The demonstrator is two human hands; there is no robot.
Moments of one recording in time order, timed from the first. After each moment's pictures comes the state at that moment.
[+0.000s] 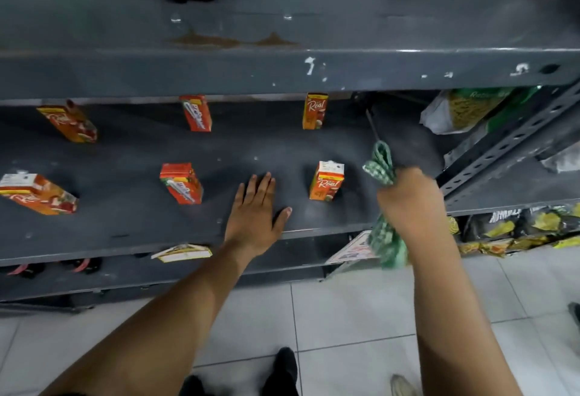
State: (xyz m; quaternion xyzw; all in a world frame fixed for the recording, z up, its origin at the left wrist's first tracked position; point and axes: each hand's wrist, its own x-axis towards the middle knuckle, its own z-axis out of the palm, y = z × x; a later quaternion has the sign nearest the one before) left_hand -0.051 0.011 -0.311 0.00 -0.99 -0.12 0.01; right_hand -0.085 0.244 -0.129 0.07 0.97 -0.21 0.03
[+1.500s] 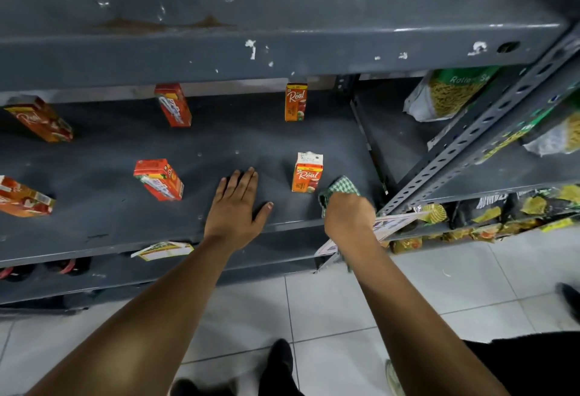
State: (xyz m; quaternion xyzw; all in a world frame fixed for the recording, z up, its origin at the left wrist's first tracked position) left_hand -0.052 0.010 -0.316 -0.01 -0.99 -0.12 0.02; right_hand -0.086 0.222 -0.210 -0.01 0.98 0.04 0.18
